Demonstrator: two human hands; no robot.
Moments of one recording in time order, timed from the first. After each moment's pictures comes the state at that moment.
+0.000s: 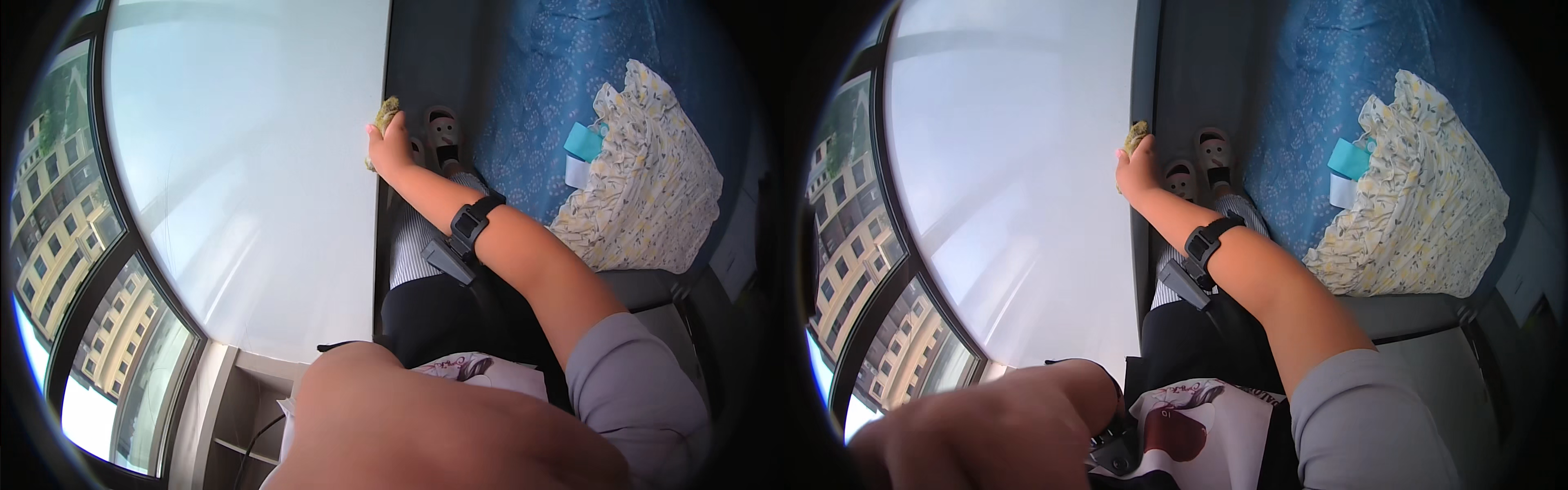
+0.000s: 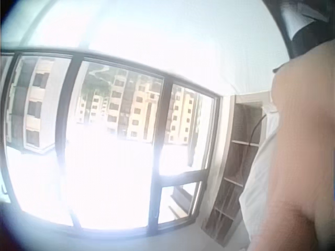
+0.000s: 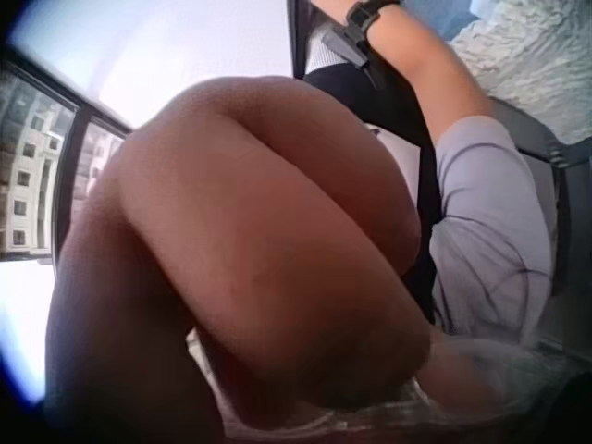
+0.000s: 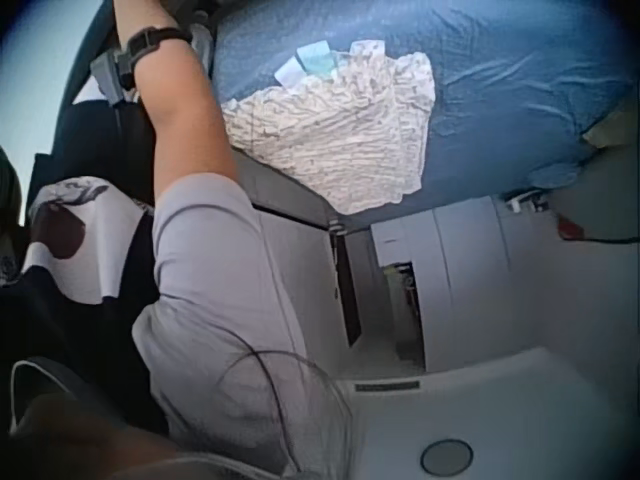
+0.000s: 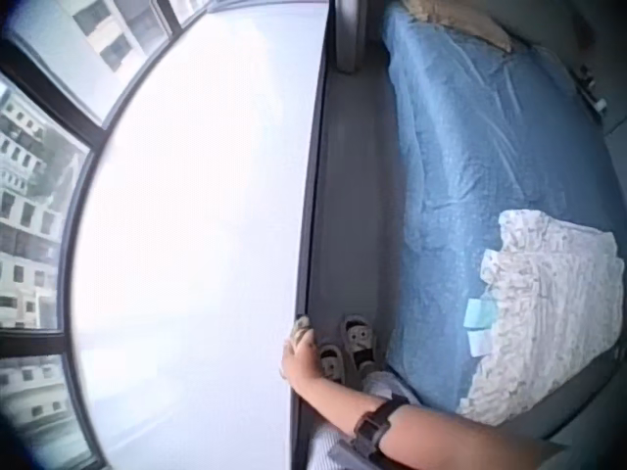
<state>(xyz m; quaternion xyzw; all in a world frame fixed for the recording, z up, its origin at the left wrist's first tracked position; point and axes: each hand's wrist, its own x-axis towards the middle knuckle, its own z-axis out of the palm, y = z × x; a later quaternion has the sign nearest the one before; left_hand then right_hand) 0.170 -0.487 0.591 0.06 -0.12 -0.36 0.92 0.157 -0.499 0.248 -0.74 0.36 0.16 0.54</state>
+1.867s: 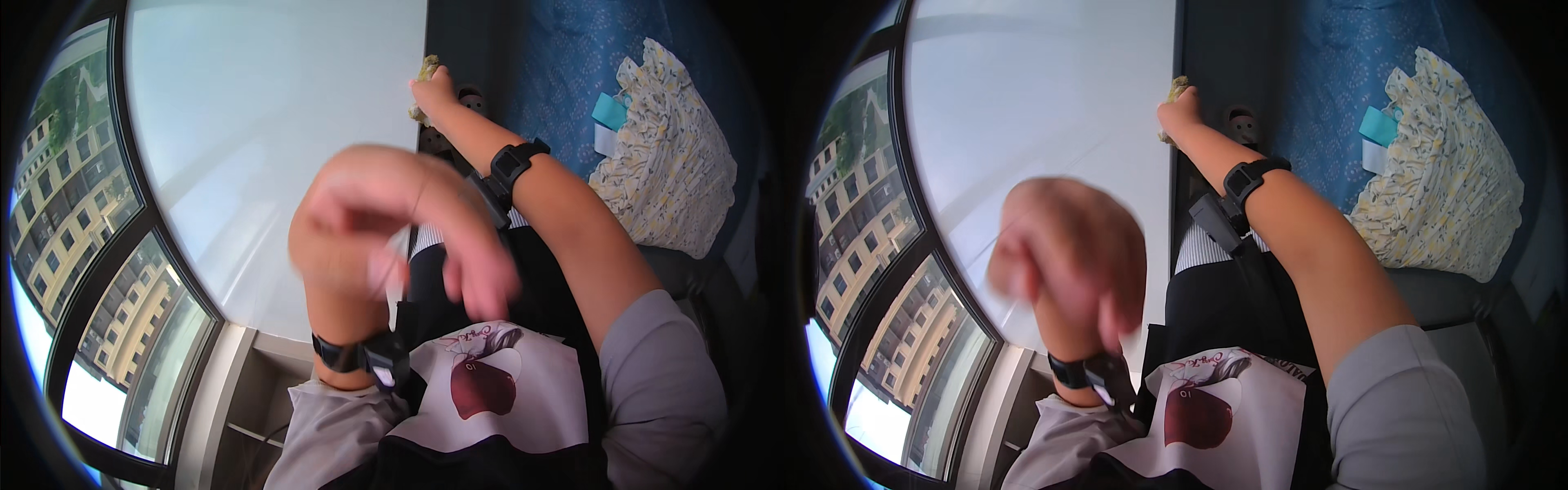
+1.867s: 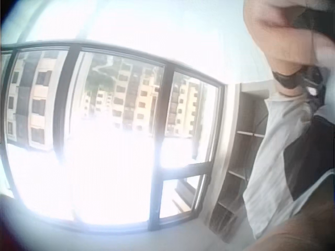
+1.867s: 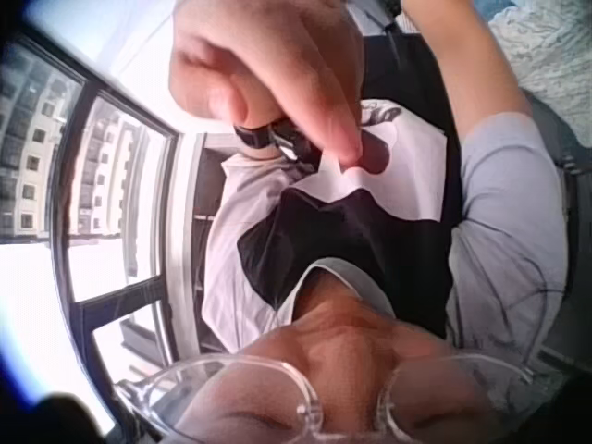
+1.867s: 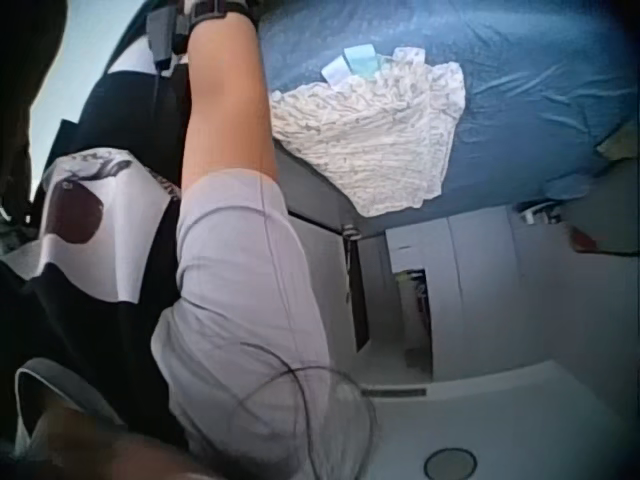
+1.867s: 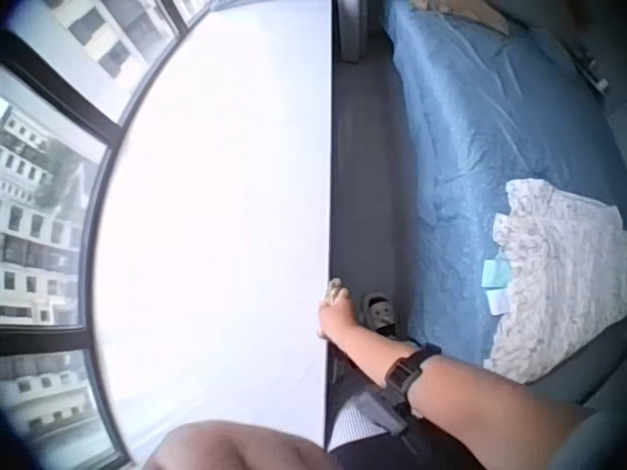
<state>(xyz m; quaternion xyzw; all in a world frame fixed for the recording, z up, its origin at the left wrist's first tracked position) 0.179 -0.397 0.480 0.10 -0.27 -0.45 0.84 0.167 -0.504 0.259 -0.70 0.42 0.22 0.54</state>
